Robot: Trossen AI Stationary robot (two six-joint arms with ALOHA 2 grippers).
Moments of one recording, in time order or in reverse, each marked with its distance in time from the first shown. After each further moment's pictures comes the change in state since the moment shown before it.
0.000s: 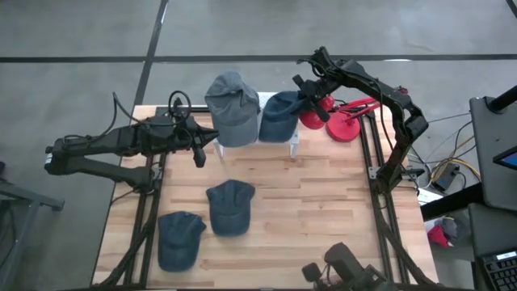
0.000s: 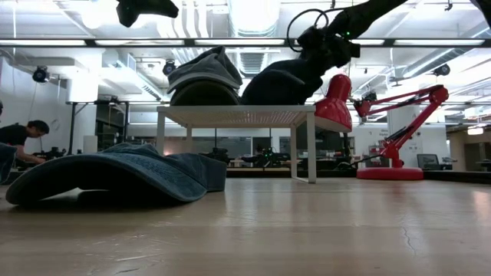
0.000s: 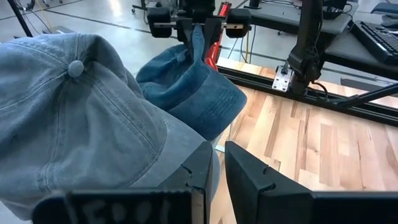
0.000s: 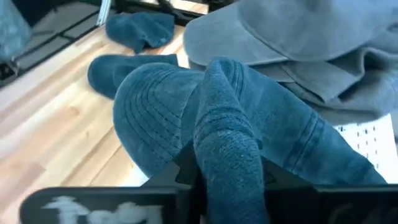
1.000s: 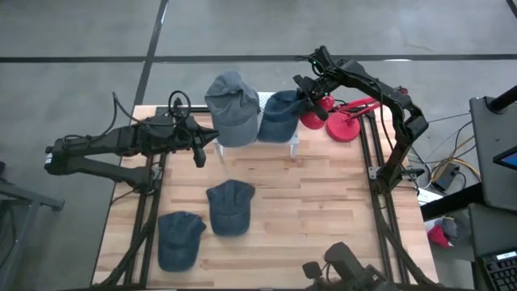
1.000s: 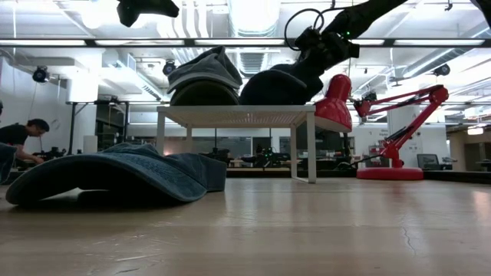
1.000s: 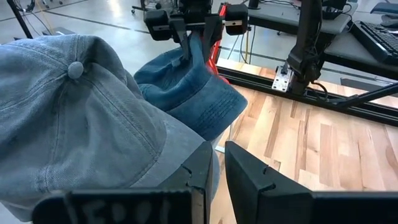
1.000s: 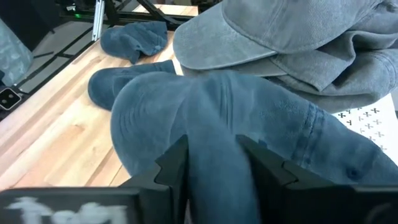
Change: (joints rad) left arm 0.000 0.000 0.000 0.003 0.000 0.004; right arm 0.000 -0.001 0.001 0.031 0.003 0.151
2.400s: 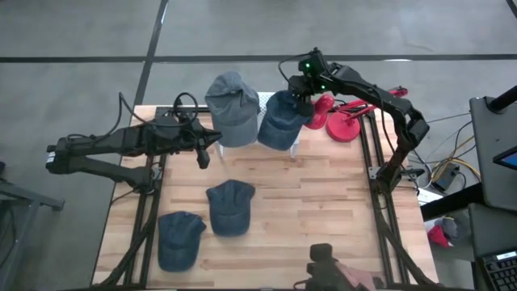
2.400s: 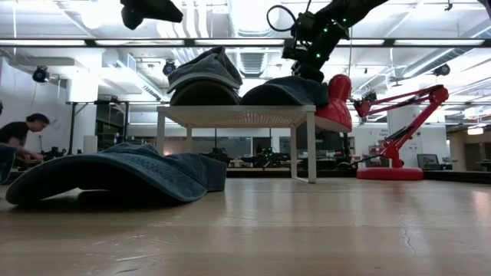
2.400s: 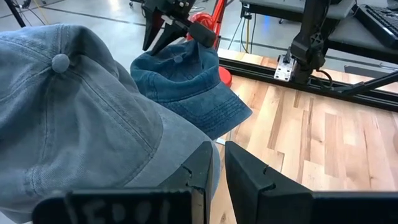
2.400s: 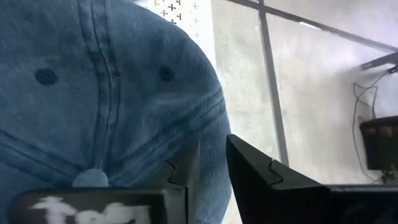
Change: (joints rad) left arm 0.000 0.038 0.000 0.000 0.004 0.019; right arm 0.128 -0.037 0.001 0.208 0.943 0.162
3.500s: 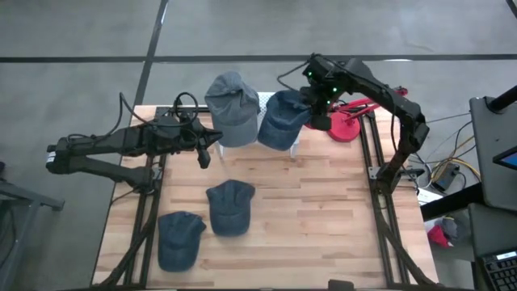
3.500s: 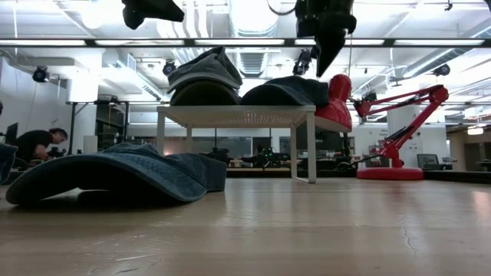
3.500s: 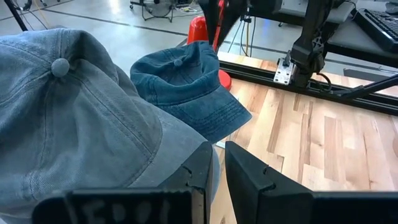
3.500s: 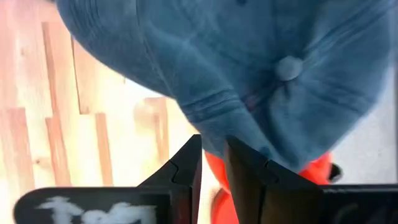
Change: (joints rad) left arm 0.001 0.005 0.000 0.017 0.000 0.001; right arm 0.113 -0.020 0.262 -0.712 -0.055 0.232
